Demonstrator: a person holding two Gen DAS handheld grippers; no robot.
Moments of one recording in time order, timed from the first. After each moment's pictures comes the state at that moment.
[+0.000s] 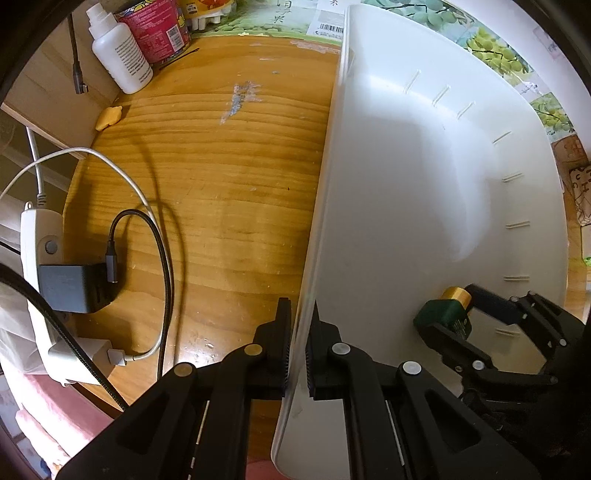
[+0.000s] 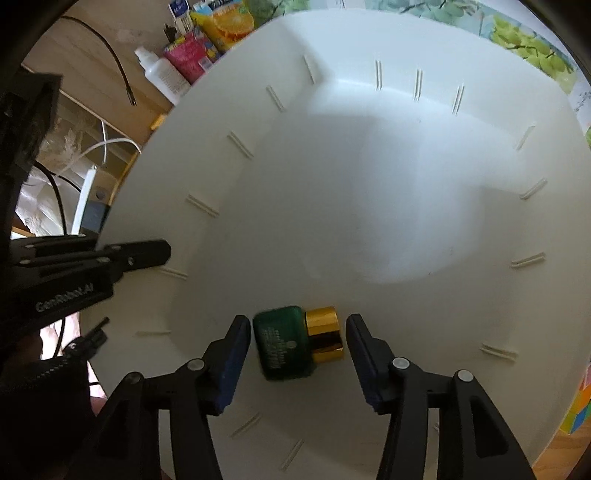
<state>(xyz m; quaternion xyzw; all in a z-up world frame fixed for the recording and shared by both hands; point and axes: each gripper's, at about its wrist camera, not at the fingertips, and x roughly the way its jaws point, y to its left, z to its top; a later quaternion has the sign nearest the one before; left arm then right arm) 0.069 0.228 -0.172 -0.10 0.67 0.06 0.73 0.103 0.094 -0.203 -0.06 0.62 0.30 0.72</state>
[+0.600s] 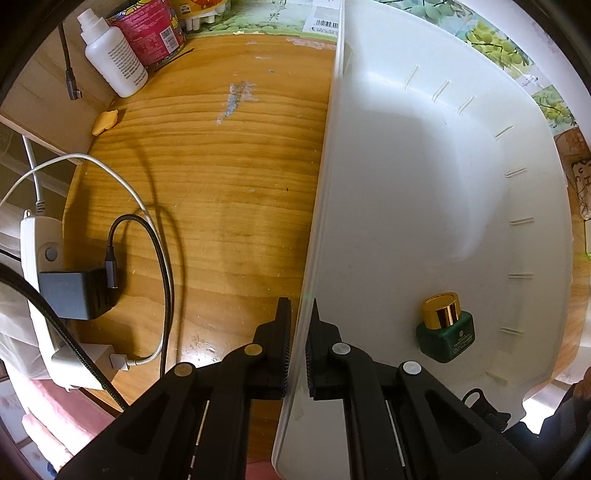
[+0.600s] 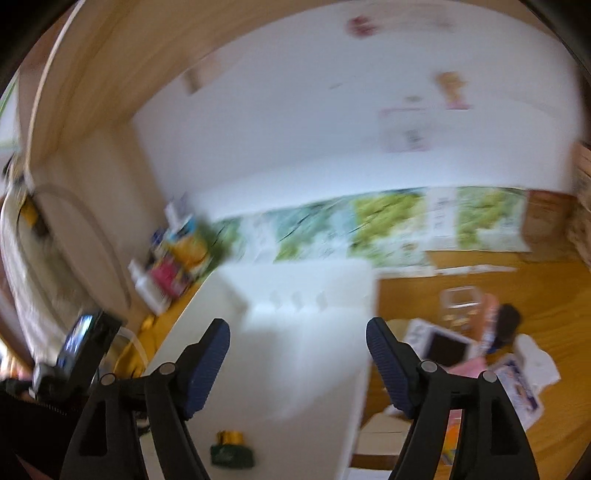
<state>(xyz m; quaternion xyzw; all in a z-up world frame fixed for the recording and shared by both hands) 0.070 0.221 -0.172 -0.09 0.68 0.06 0.73 0.092 -0.022 -0.093 0.10 0.32 0.19 0.92</state>
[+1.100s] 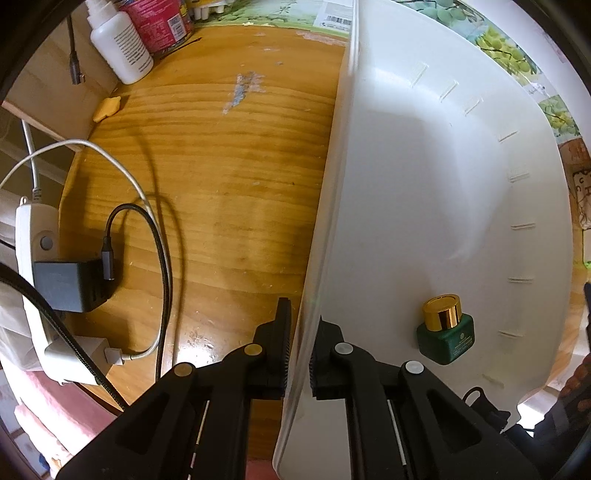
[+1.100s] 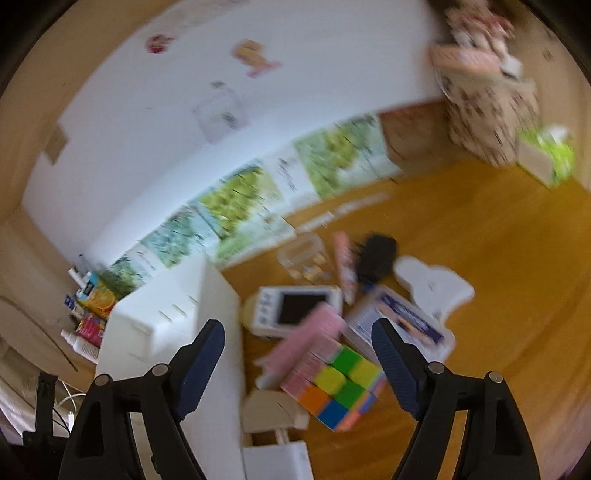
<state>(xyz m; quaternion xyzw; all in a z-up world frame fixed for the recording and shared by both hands) 0.069 0.230 -0.179 -0.11 0.68 0.06 0.72 0.089 -0.136 -0.146 0.22 0.39 0.01 0.89</state>
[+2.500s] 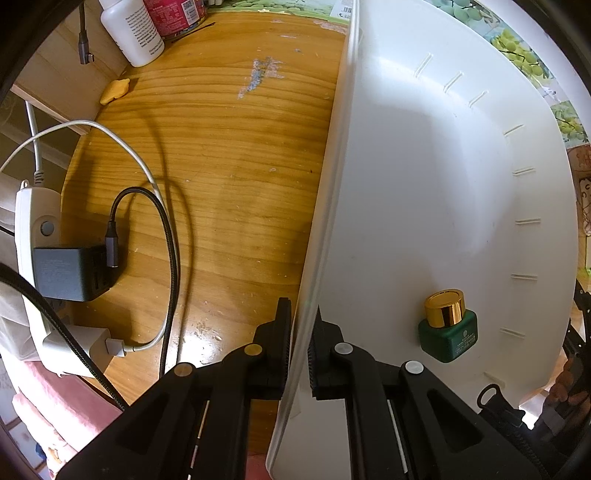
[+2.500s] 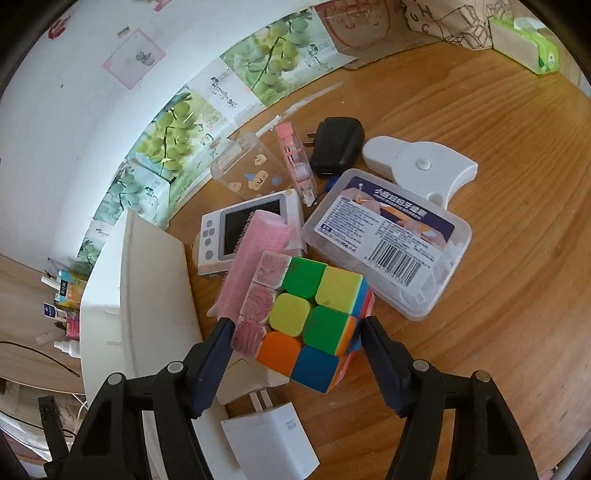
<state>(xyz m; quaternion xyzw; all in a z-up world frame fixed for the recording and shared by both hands) 0.067 0.231 -0.198 -0.12 0.69 0.07 0.71 0.098 -0.140 -0.207 0.29 0.52 -0.01 0.80</state>
